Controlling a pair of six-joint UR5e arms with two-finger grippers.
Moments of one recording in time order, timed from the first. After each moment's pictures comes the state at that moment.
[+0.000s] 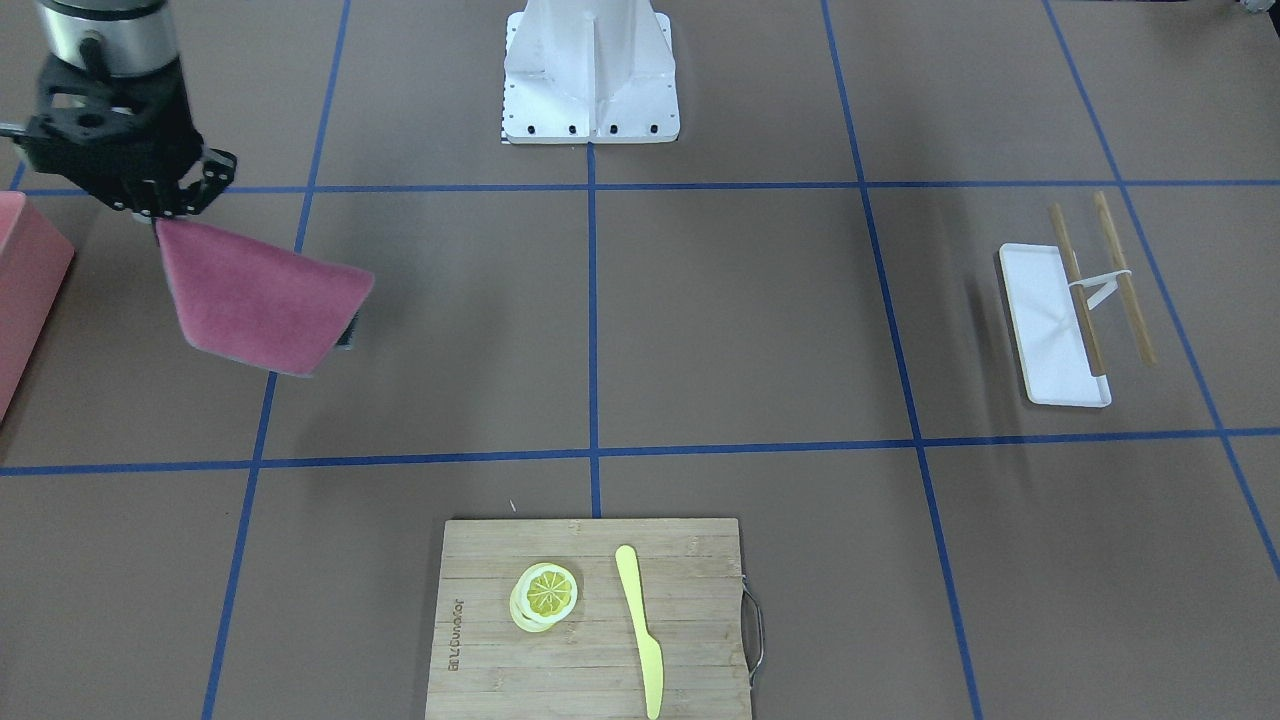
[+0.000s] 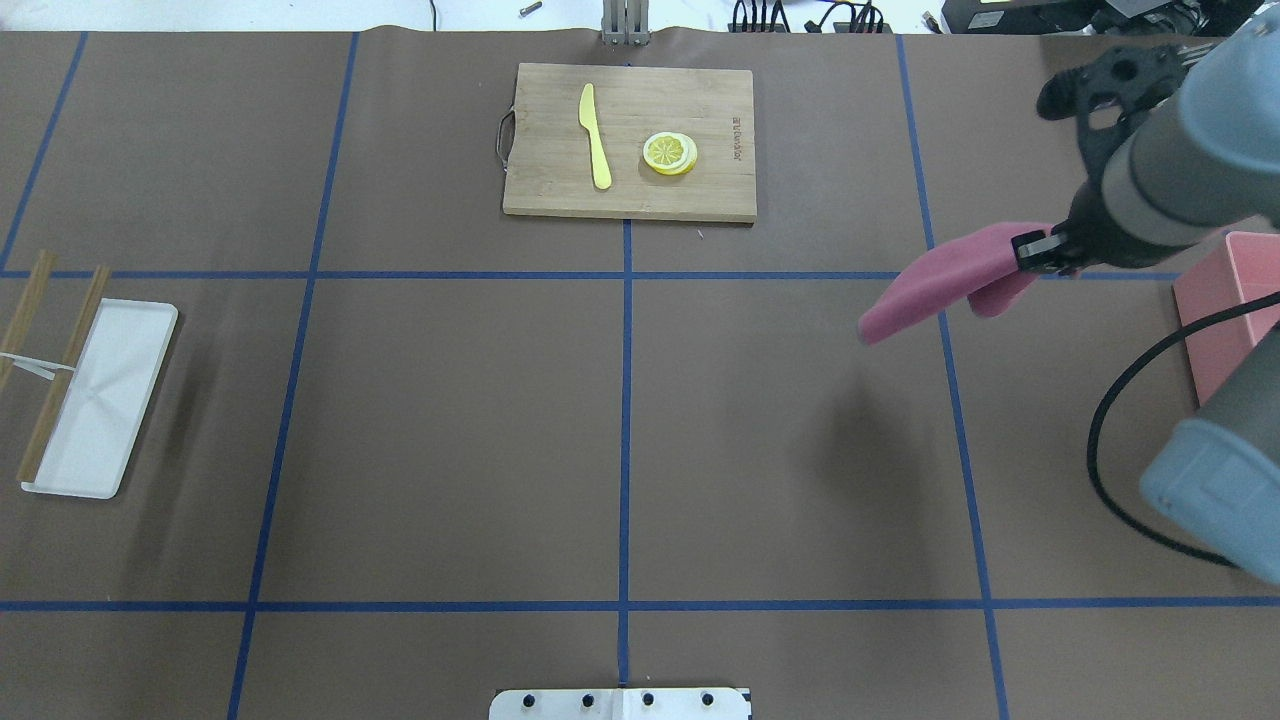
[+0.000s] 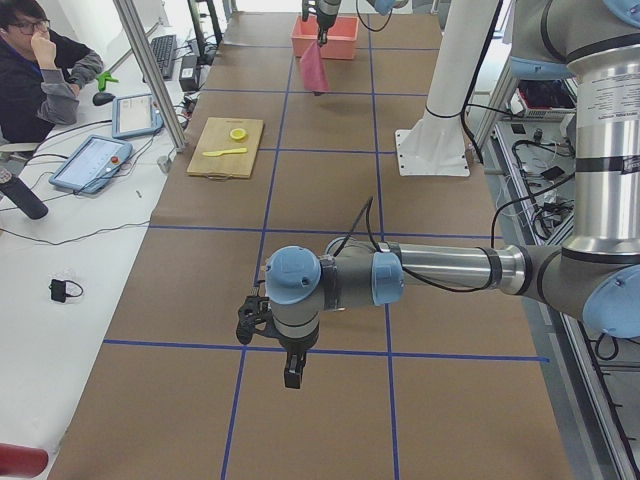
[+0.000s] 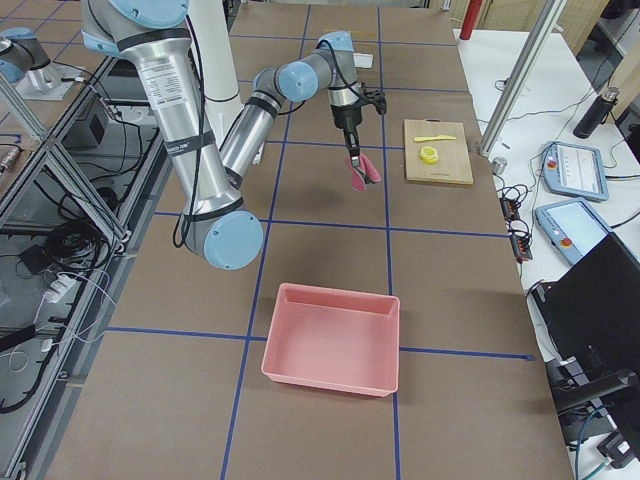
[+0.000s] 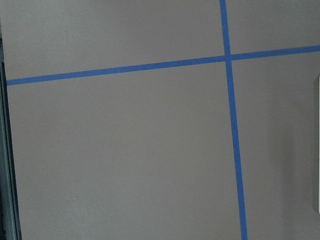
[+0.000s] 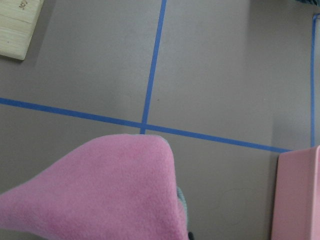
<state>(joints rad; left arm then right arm) -1.72 -1.47 -1.72 -1.42 -2.29 0.27 0.94 -1.24 2.27 -2.08 1.85 0.63</state>
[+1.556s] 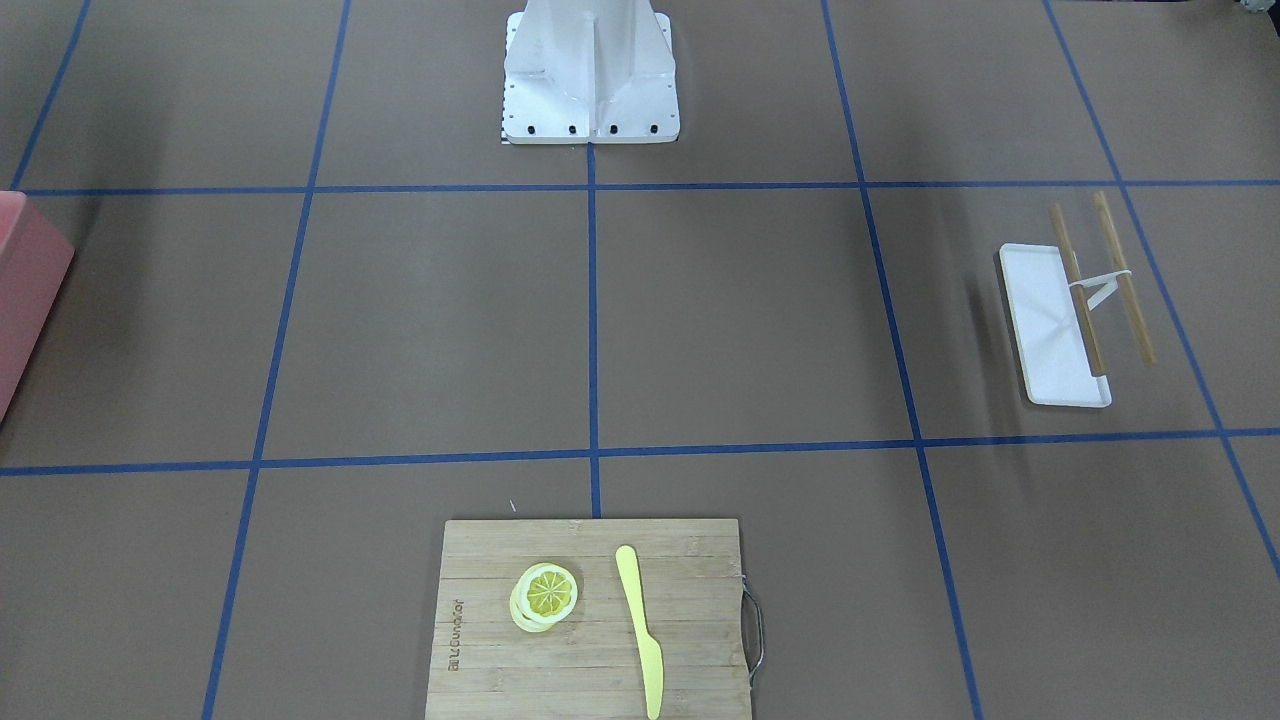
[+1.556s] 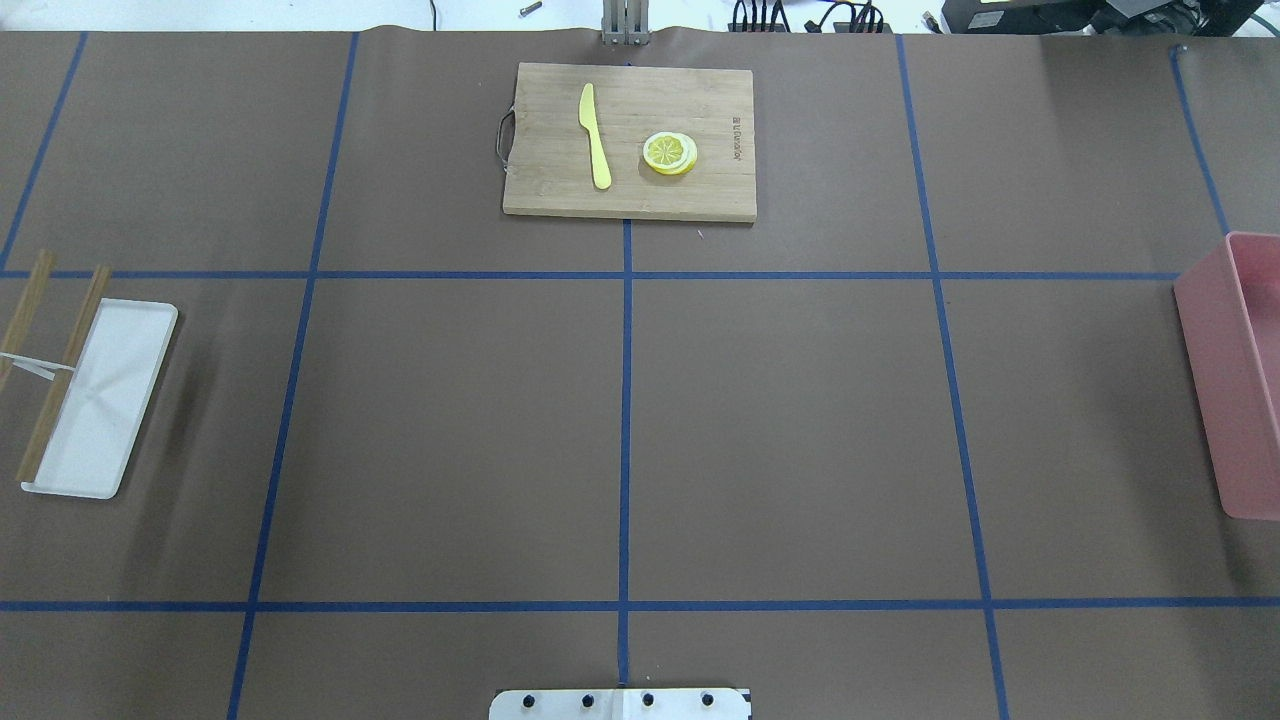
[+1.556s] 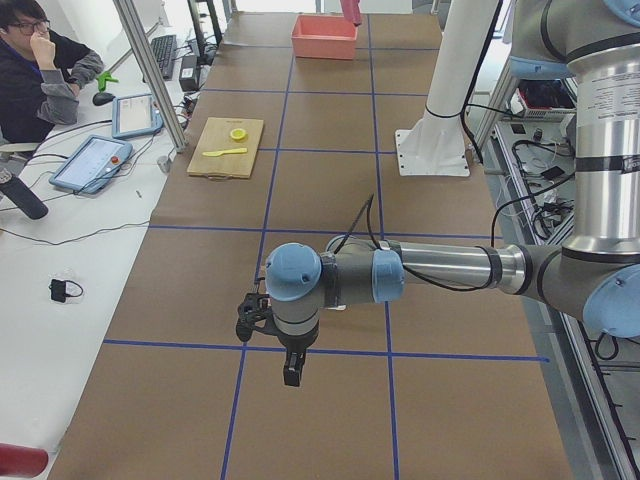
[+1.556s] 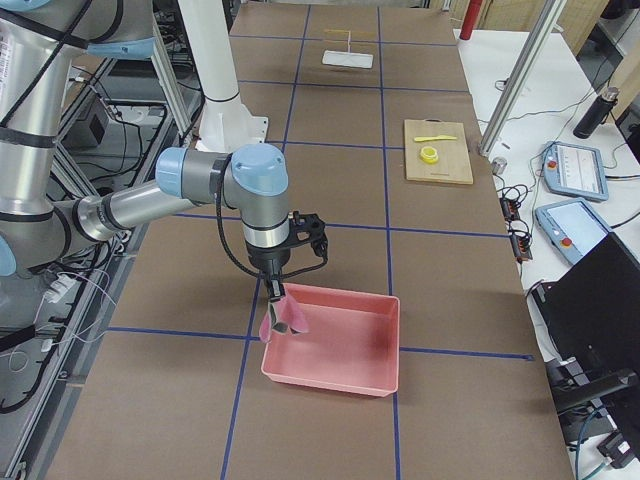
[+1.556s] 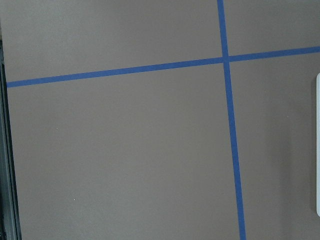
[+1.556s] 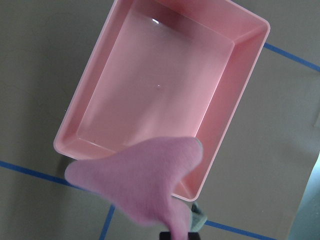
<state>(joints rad) -1.72 -1.47 -1.73 -1.42 -2.29 0.27 1.74 -1.90 2.23 -2.01 2.17 -0.53</state>
